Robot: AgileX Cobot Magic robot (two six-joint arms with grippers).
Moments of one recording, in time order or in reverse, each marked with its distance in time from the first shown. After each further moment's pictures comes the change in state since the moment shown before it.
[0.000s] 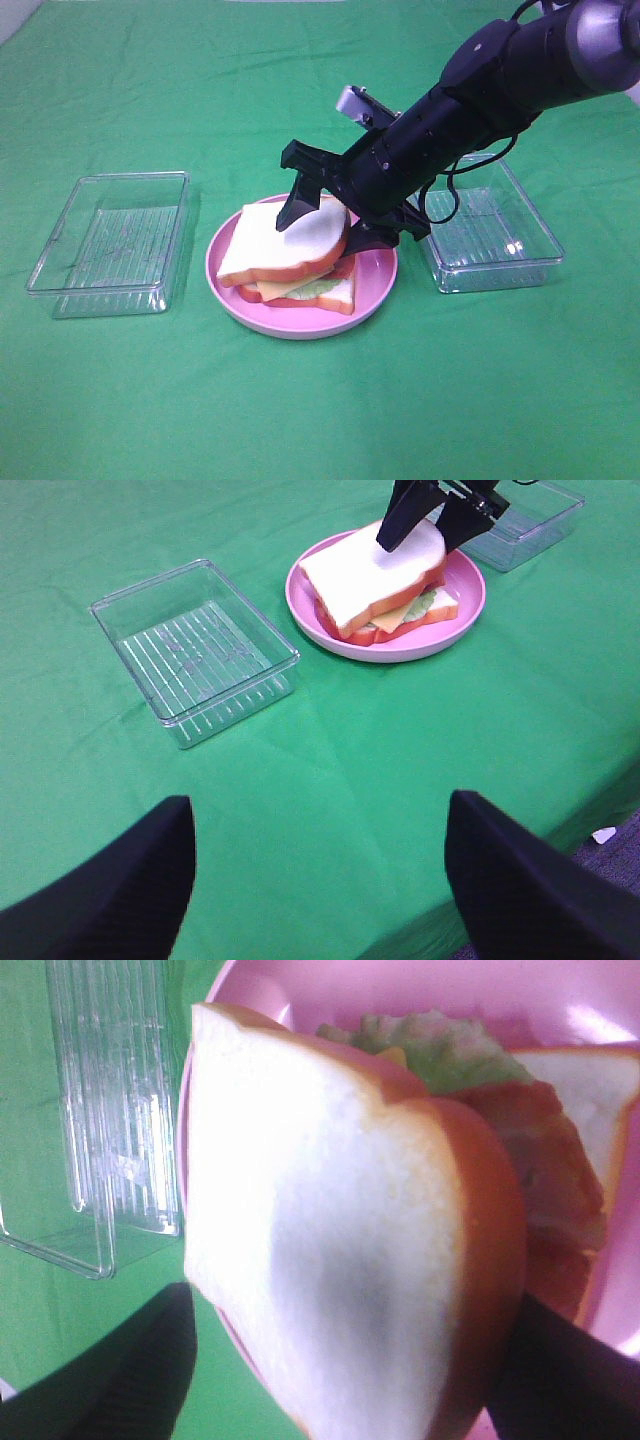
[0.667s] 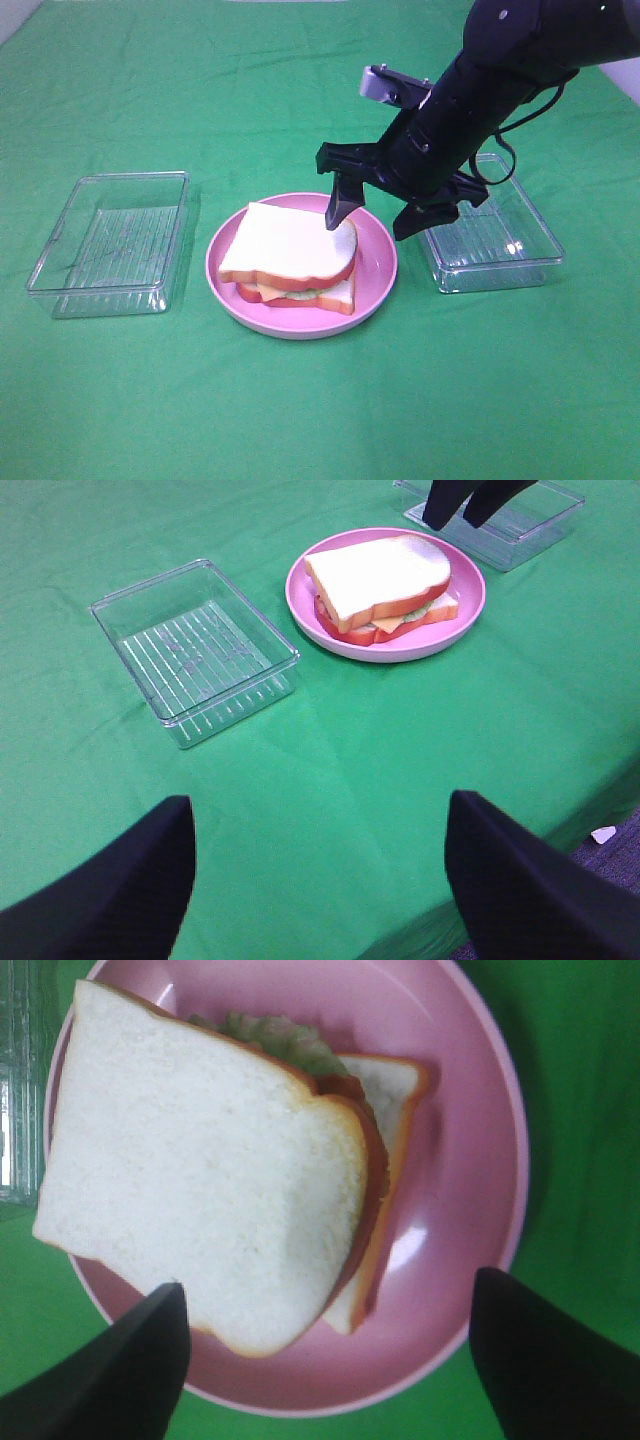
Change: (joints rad) left arm 0.000 0.000 0.000 0.000 0.000 0.000; right arm 0.000 -0.132 0.000 -0.483 0.078 0.250
